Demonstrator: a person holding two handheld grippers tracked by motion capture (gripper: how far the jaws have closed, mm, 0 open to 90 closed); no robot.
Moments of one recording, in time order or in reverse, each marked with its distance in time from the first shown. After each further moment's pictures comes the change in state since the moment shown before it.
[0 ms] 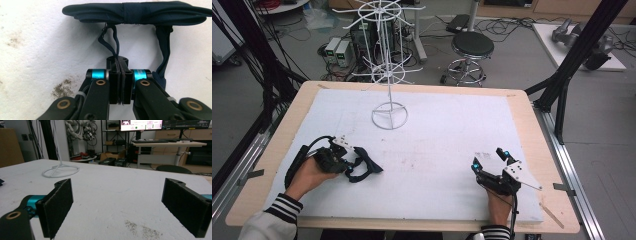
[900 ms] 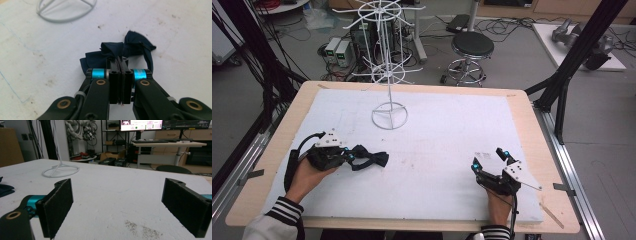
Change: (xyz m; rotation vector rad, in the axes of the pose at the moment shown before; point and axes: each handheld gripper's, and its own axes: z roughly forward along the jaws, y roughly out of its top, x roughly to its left) left arm -0.003 -0.005 -0.023 -0.354 0.084 0.067; right arm 0.001 0.000 0.000 0.000 0.001 0.002
